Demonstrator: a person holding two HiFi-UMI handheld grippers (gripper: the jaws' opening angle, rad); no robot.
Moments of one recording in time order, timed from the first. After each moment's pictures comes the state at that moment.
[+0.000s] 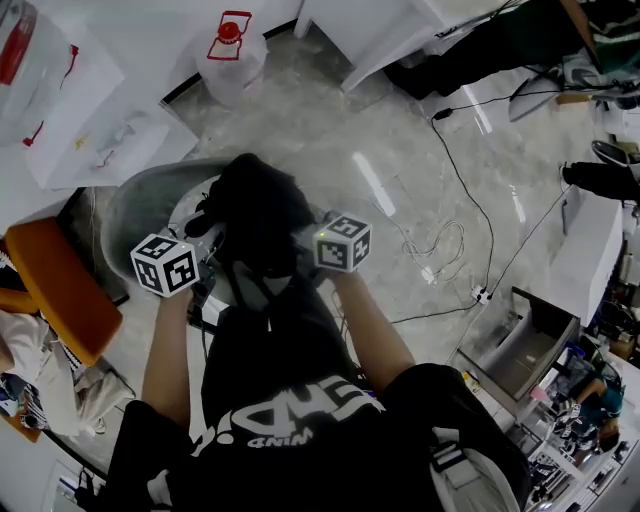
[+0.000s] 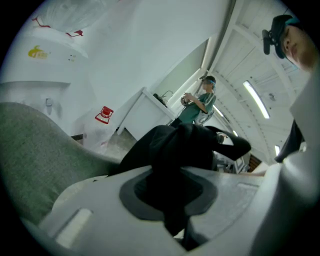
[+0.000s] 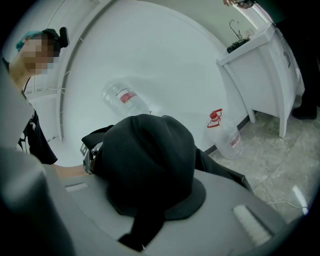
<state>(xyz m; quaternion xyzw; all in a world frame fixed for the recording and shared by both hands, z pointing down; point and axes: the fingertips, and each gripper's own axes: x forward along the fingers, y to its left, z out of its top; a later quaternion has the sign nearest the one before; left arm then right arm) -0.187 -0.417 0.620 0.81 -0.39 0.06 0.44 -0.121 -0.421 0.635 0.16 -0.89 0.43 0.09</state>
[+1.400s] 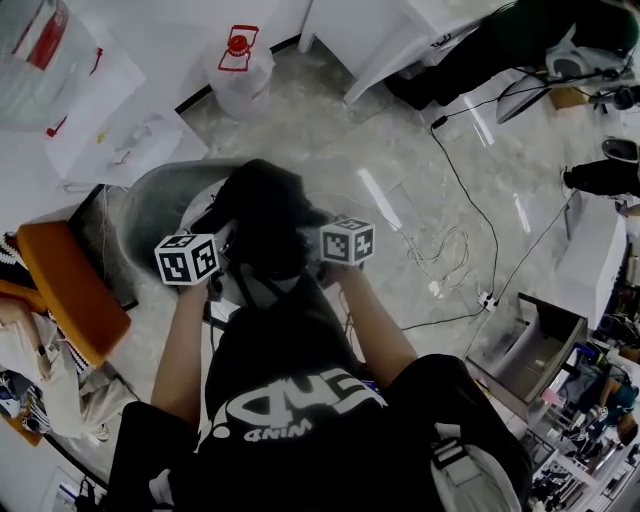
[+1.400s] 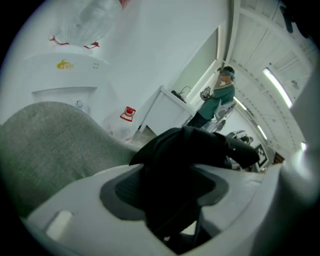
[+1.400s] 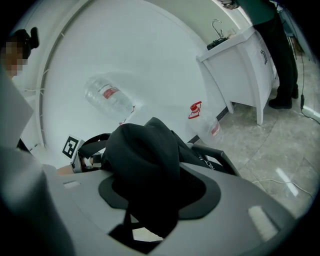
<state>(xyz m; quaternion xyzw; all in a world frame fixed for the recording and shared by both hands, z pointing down) -0.213 -0.381 0.645 0.74 -0.48 0.13 0.44 -0.096 -0.390 0.661 0.24 -0.83 0.48 0.14</state>
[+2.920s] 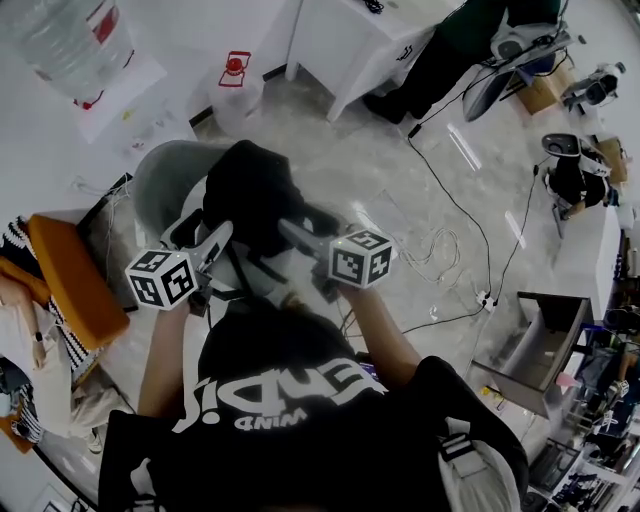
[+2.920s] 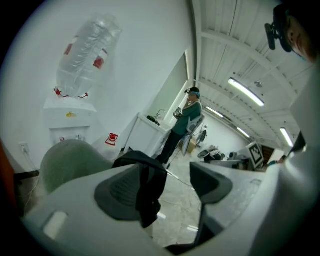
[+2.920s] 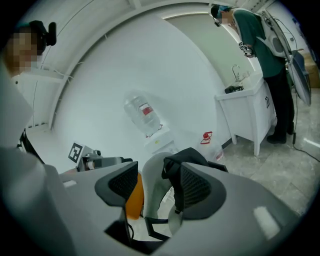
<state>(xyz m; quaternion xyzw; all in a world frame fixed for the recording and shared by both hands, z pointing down) -0.182 -0.198 0.456 0.82 -0.47 0.05 0.32 -0.048 -0.212 0.461 0.27 -0.89 0.35 0.08</state>
